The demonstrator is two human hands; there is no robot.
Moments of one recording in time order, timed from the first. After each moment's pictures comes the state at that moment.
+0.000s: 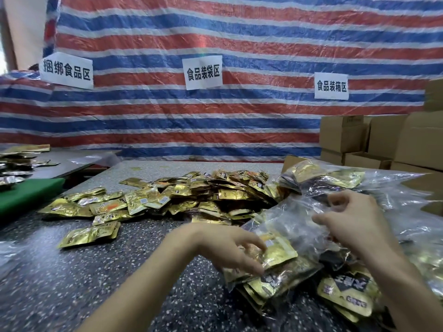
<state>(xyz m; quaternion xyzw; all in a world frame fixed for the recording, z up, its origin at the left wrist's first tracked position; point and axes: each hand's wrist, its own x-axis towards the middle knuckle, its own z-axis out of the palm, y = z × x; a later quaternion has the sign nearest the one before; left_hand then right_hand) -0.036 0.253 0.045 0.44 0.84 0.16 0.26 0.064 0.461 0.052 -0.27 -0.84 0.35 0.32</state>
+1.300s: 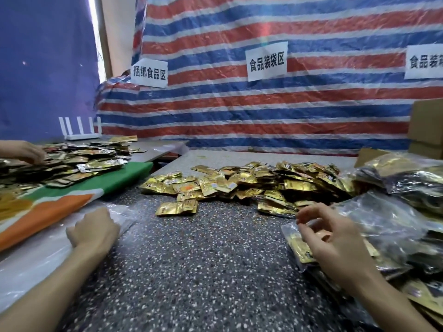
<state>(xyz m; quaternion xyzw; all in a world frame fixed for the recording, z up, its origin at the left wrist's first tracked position) -0.072 -0.063 -0.036 -0.28 0.93 0.11 -0.20 0.034 0.355 -0.014 0.11 -0.85 0.42 0.30</state>
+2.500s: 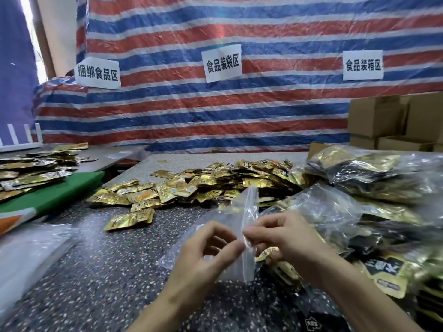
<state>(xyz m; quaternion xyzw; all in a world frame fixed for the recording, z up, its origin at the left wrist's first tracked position) 0.020 0.175 -0.031 0.30 0.72 0.62 -0.06 0.046 0.357 0.011 0.04 -0.75 0.66 0.02</state>
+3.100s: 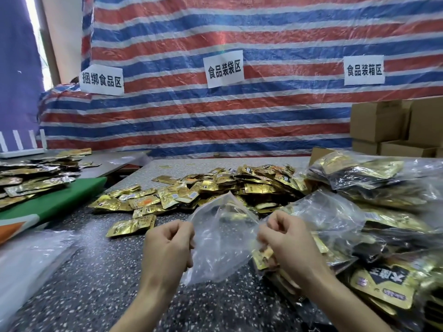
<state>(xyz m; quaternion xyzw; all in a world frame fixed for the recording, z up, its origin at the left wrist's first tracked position) 0.003 0.152 -0.015 0.12 0.71 0.67 -0.20 0.041 0.349 -0.002 0.01 -0.77 0.61 0.19</state>
